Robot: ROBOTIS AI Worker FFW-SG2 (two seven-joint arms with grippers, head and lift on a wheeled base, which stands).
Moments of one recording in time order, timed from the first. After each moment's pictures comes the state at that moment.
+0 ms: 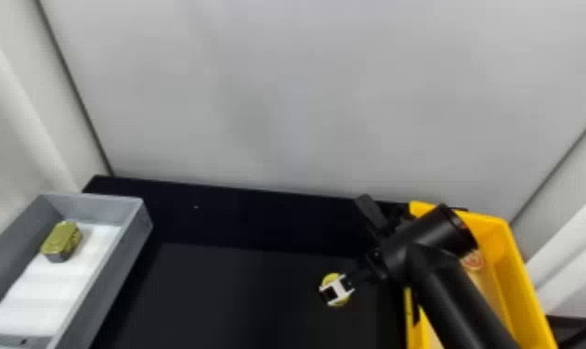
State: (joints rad) left arm -0.20 0.21 0.35 -2.27 0.08 0.03 0.05; right arm -0.41 -0.10 0.23 -1.18 0.58 1.05 1.00
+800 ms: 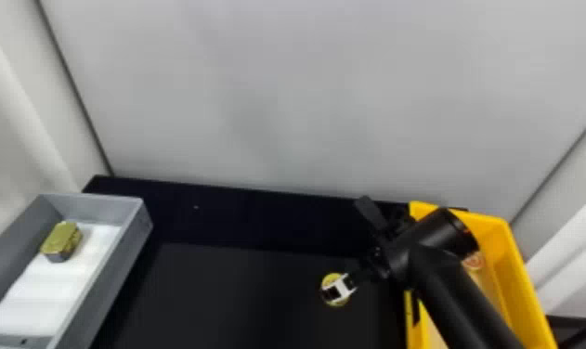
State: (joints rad) left arm -0.20 0.21 0.35 -2.27 0.08 0.02 0.05; right arm -0.44 -0.10 0.21 -1.06 0.56 0.91 0.93
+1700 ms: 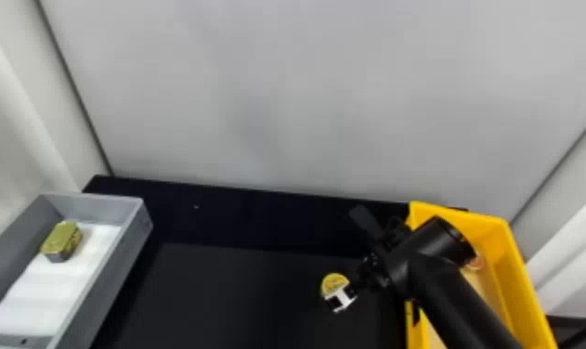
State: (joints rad) left arm -0.20 0.20 0.35 -2.26 0.08 0.00 0.05; right arm -0.45 -0.12 0.26 -0.98 0.53 0.82 0.89
